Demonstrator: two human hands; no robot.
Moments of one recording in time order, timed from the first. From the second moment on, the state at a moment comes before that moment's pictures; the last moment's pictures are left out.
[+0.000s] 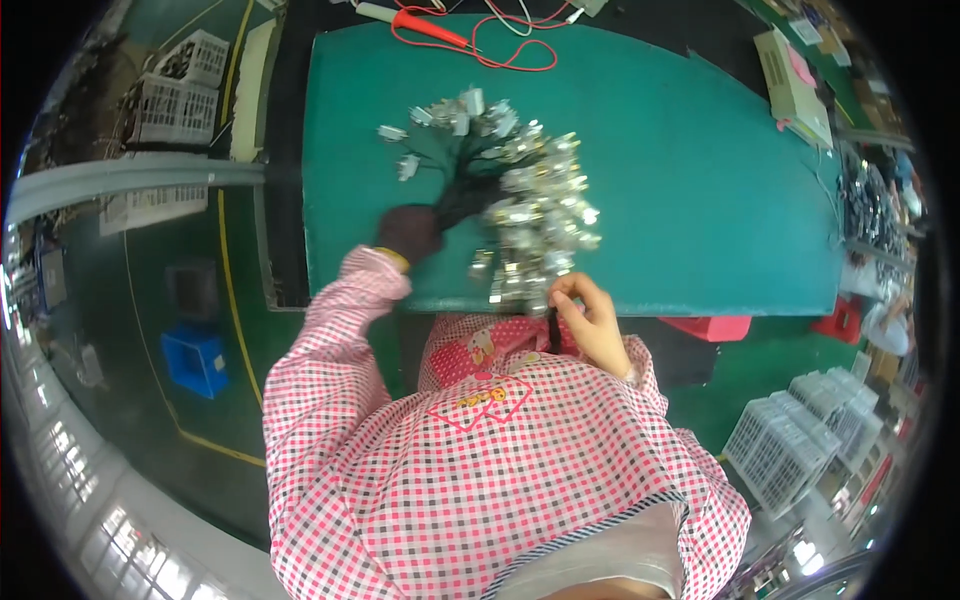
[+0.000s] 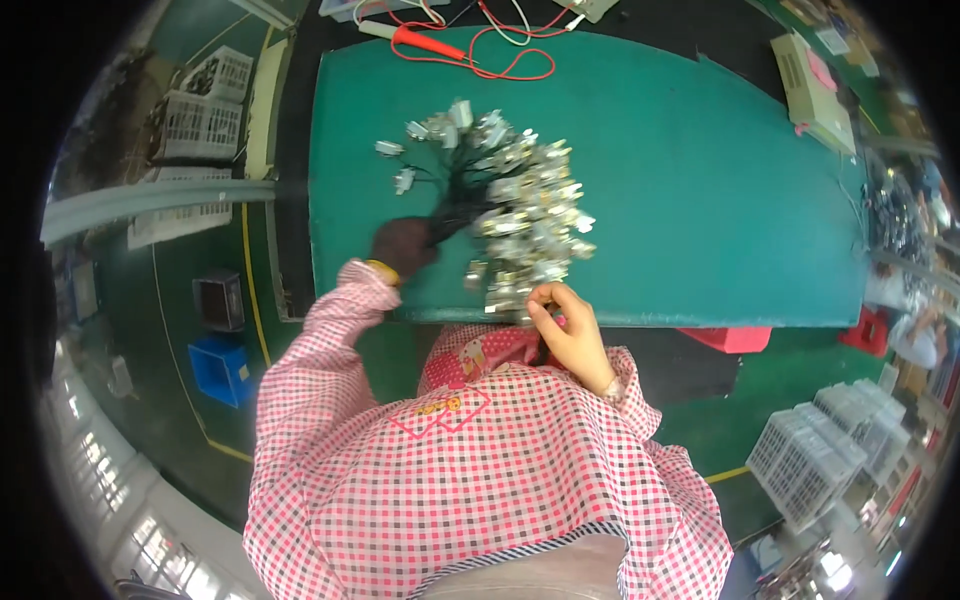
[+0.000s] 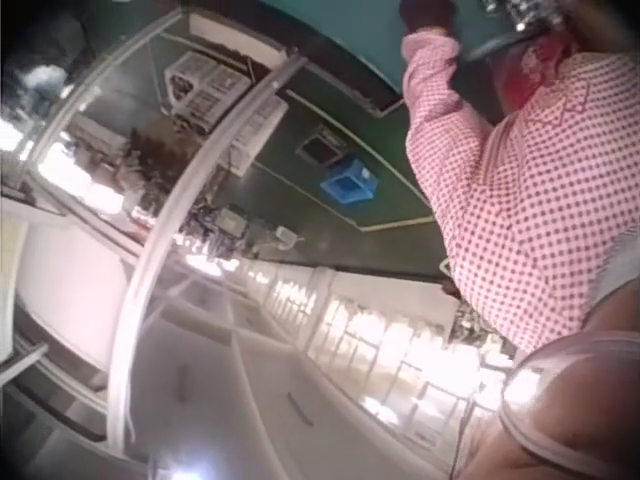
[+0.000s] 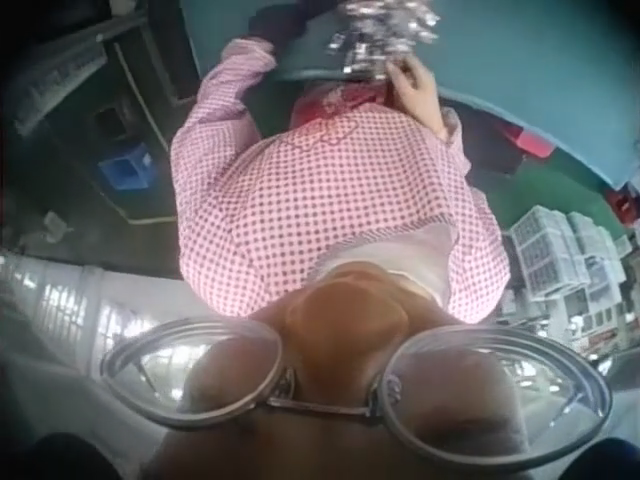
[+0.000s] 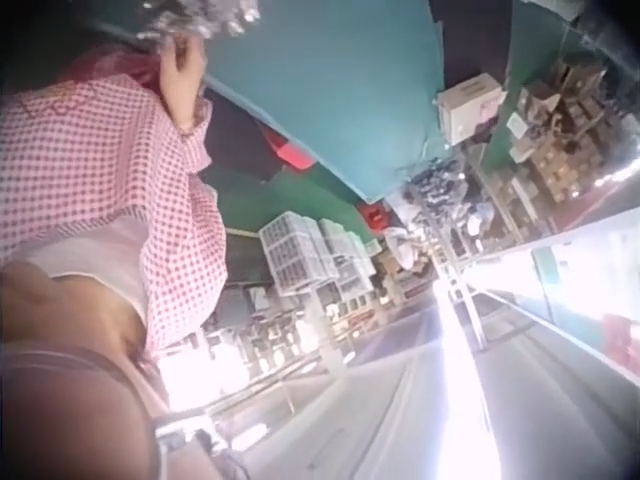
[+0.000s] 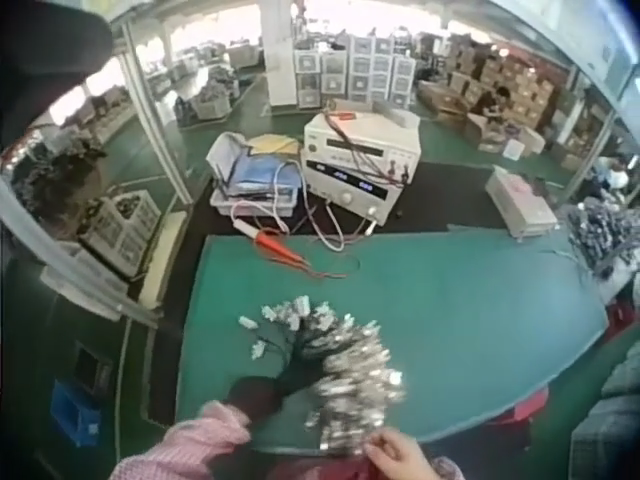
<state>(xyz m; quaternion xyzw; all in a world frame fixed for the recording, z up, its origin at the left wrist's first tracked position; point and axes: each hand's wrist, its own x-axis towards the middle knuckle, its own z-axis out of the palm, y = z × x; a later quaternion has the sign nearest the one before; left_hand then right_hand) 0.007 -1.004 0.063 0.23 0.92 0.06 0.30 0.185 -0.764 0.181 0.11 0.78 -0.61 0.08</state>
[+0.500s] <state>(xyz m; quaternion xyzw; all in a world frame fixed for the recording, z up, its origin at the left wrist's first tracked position) 0.151 -1.105 -0.159 0.45 0.84 0.30 -0.09 0.073 -0.995 0.045 0.32 0.93 -0.17 -0.03</state>
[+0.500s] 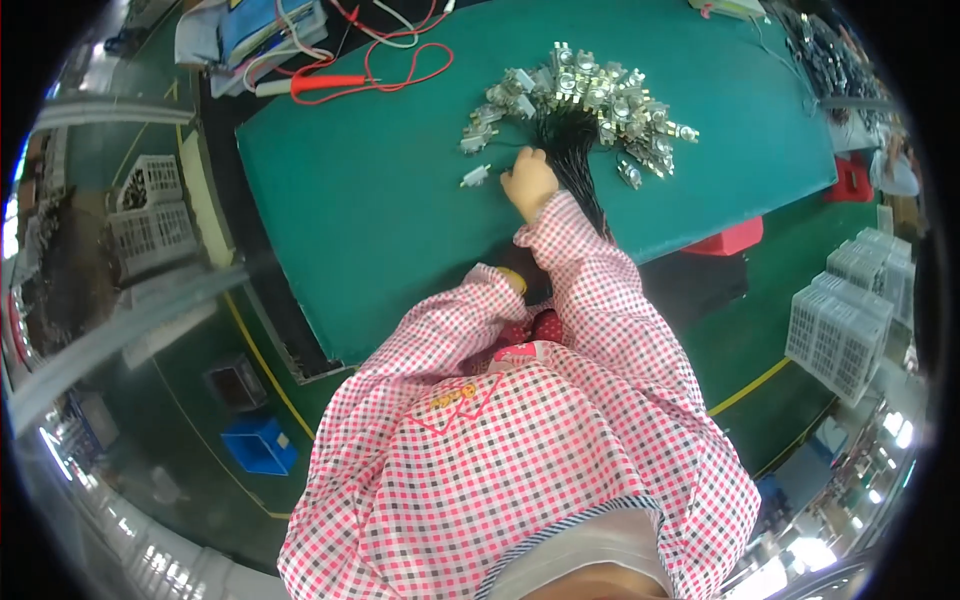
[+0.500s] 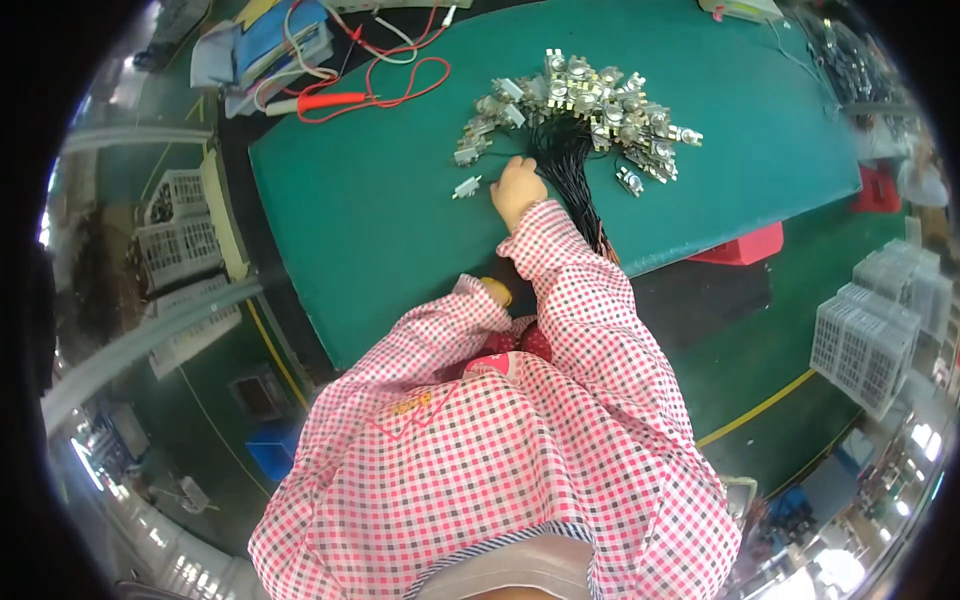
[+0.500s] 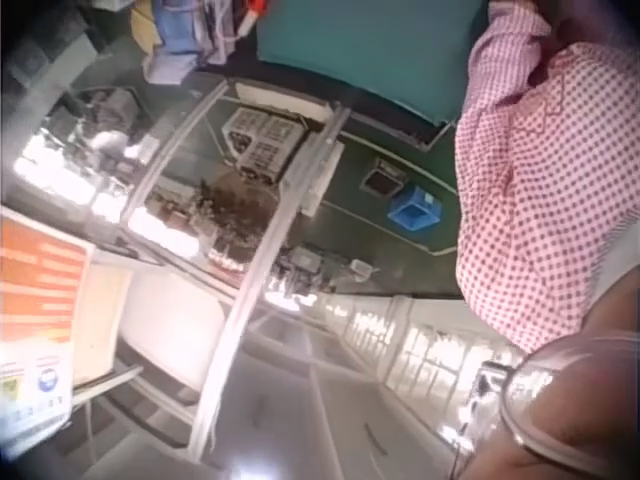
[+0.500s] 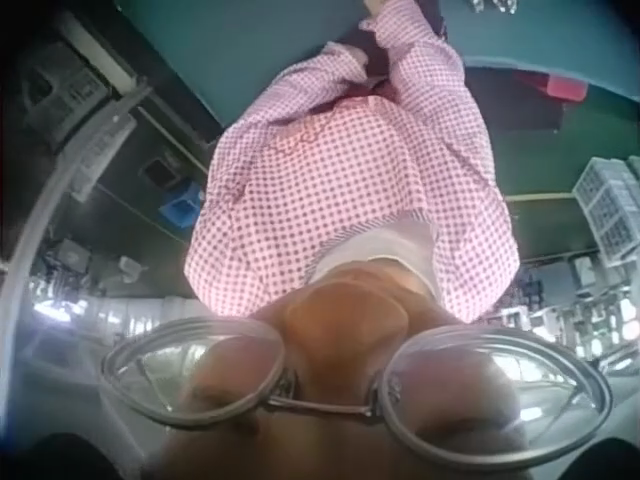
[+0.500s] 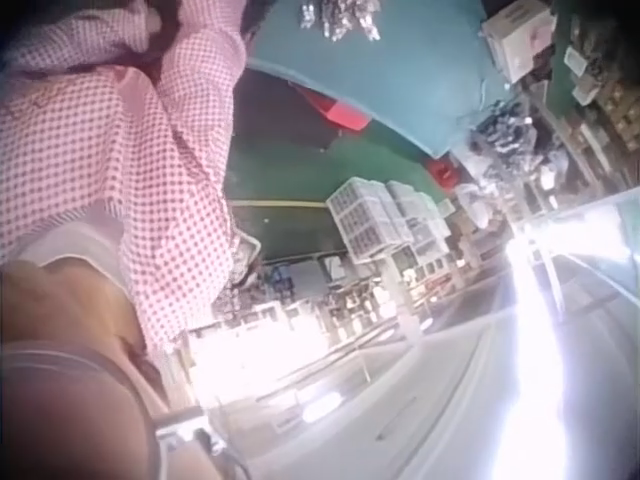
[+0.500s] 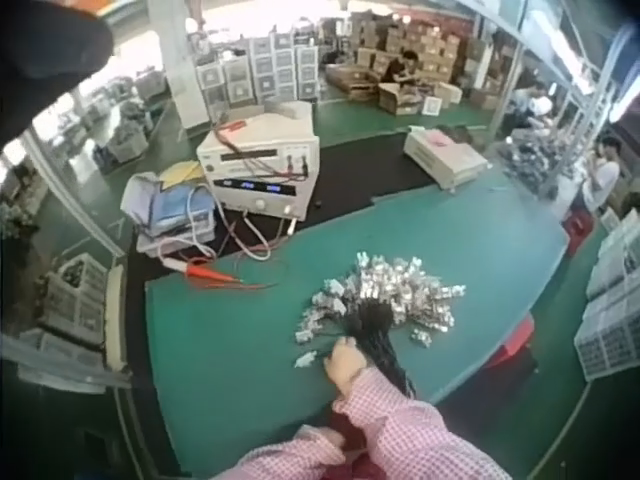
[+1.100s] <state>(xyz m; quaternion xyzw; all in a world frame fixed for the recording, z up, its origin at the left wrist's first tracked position) -0.038 -1.024 0.056 0.69 0.71 -0.06 -0.13 0.069 -0.921 0.004 0.43 0.90 -0.02 -0.07</state>
